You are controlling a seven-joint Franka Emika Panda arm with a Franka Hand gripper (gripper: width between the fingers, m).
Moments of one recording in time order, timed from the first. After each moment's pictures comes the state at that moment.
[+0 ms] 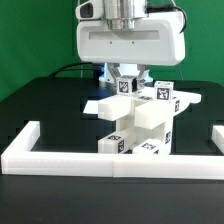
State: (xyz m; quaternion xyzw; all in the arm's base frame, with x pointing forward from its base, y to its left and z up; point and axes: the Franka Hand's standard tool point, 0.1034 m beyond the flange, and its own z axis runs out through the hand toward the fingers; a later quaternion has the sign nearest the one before) arm 0.538 -0.028 0.109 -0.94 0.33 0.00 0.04
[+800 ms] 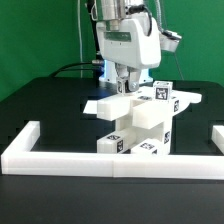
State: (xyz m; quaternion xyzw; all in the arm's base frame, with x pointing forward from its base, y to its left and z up) arm 0.538 -0.028 0.108 -0.79 0.61 0.02 0.05
